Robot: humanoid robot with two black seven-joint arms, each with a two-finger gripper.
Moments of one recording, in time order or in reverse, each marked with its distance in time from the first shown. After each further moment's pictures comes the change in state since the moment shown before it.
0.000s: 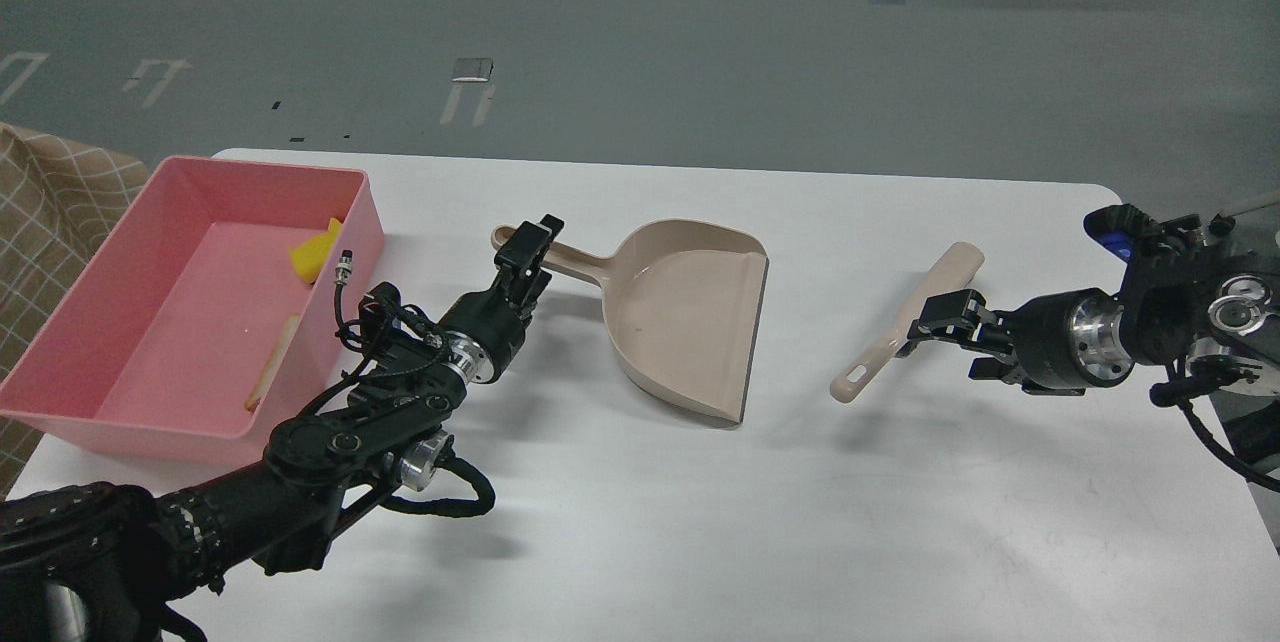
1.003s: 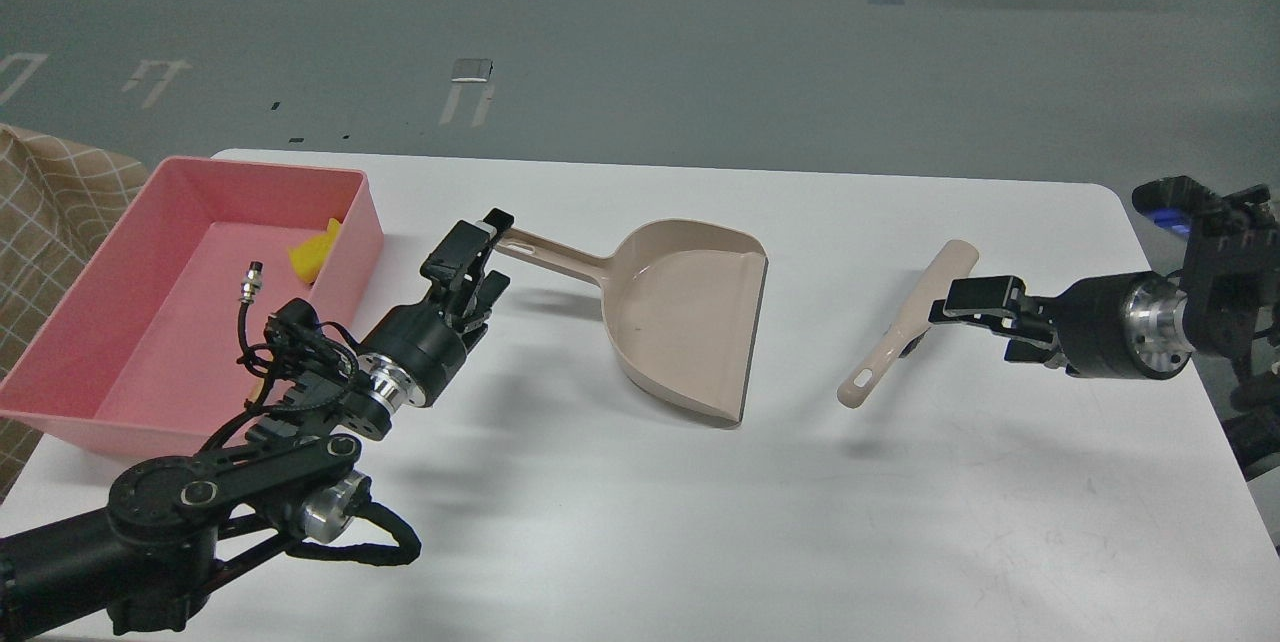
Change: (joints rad) left arm 0.090 0.411 -0.033 -0.653 0.001 0.159 0.000; right arm 0.020 -0.179 0.099 0.245 0.000 0.000 0.004
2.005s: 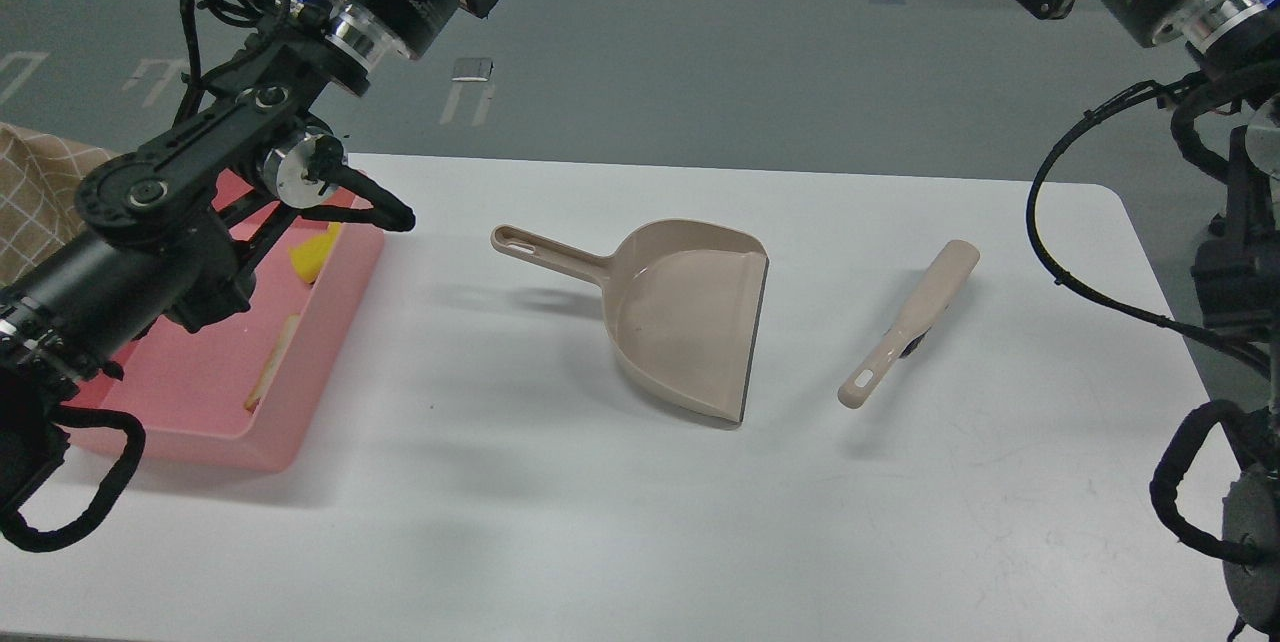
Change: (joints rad) left arm -0.439 -0.215 -0.382 0.482 -0.046 -0.645 0.000; right arm 0.005 0.810 1.236 -0.634 0.200 0.000 0.077
